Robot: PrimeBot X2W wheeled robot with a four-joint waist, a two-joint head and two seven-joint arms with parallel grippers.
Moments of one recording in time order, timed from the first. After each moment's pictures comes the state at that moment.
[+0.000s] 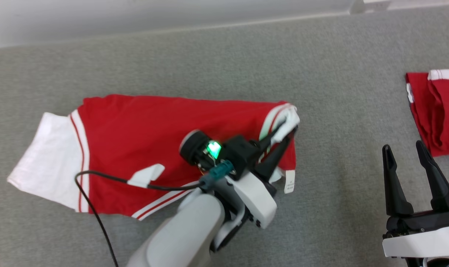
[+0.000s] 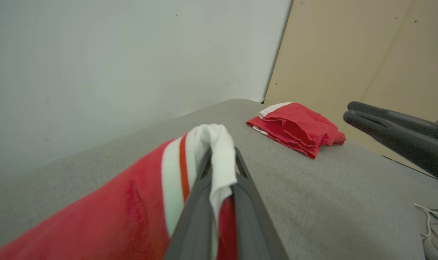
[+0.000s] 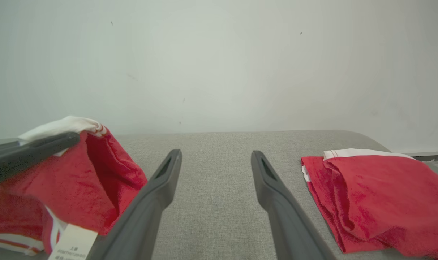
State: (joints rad) left arm -0.67 0.05 -0.68 0.23 -0.25 -0.06 -0.08; right arm -0.08 -0.06 0.00 -0.22 0.26 0.13 -0.03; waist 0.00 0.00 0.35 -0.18
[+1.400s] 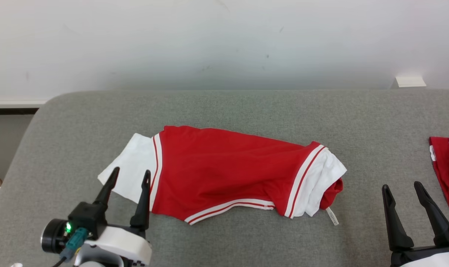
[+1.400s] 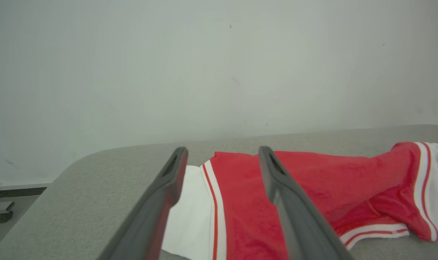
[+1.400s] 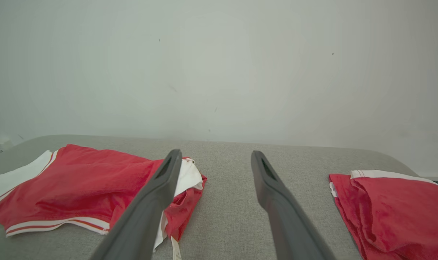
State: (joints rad) left arm -0.22 0.38 -0.42 0.09 -0.40 0.28 -0.24; right arm 0.06 -0.06 -0.04 -0.23 0.22 0.13 0.07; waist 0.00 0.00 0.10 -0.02
